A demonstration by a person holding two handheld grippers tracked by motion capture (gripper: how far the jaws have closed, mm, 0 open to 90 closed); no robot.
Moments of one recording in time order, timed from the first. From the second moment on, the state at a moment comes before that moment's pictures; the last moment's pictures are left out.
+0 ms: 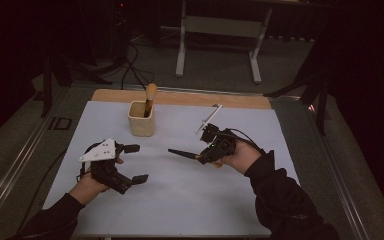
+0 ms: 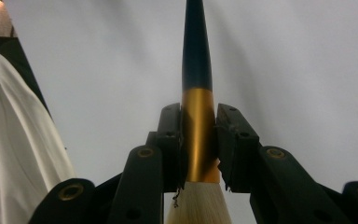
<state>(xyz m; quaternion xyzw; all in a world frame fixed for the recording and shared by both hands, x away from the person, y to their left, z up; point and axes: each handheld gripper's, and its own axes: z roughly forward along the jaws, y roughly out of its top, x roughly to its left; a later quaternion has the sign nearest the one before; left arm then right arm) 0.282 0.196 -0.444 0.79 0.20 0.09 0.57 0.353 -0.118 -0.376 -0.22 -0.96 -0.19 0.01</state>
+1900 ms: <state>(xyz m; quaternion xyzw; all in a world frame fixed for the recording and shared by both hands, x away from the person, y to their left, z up) 0.300 0.131 -0.459 0.88 0.01 0.21 0.42 0.340 -0.079 -0.370 -0.16 -0.97 -0.19 0.05</state>
